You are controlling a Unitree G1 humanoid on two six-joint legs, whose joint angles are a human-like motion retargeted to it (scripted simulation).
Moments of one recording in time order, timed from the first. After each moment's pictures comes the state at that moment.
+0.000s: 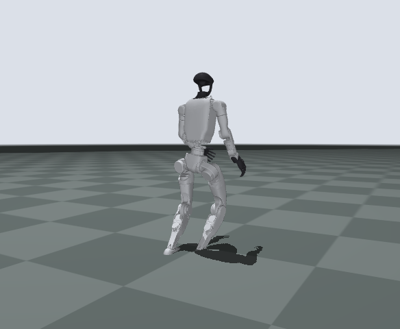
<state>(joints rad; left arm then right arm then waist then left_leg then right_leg) -0.33 0.29 -0.38 0.74 -0.04 -0.22 0.40 -0.17 -0.22 0.32 0.92 0.22 -0.16 -0.24 0.03 -0.21 0.12 -0.08 -0.15 0.28 0.81 -0.82 0.12 -0.53 -0.07 0.03 1.14 -0.83 0.02</state>
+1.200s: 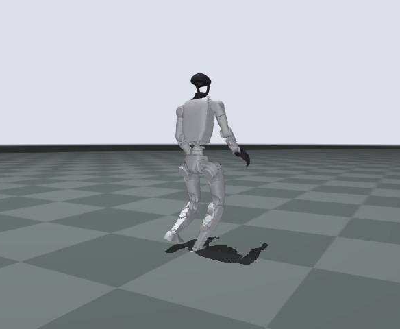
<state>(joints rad) -0.18 0.25 -0.37 0.87 0.03 -0.20 0.42 -0.35 -0.23 0.34 0.82 0.08 -0.14 -0.37 0.15 -0.06 0.07 -0.48 0.25 0.23 1.56 -0.82 0.16 -0.50 0.22 -0.01 1.04 -0.83 -0.09</state>
